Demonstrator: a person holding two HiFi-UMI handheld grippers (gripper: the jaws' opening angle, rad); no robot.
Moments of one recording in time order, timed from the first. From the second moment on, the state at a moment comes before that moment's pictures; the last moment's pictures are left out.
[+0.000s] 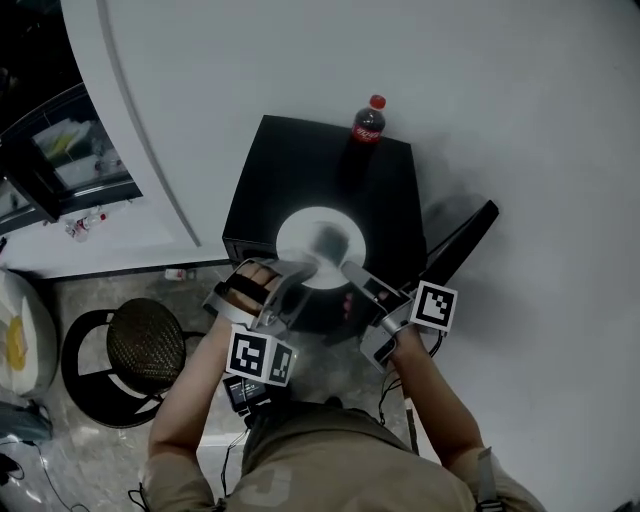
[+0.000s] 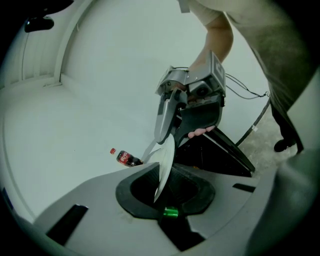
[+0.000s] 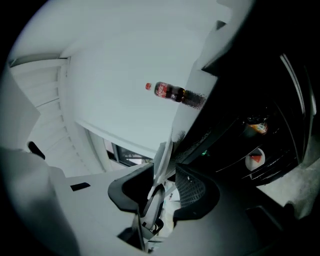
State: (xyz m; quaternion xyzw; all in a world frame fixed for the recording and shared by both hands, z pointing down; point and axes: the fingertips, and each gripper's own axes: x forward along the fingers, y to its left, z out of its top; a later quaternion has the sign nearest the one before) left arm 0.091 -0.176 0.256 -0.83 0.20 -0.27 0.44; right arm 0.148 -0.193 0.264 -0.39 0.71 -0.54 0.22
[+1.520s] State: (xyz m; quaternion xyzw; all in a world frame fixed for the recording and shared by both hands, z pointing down) left arm 0.063 -0.126 0.262 -0.86 0.21 -0.21 0.42; right arm 0.129 -0.148 0.279 -0.43 0.60 -0.61 0.28
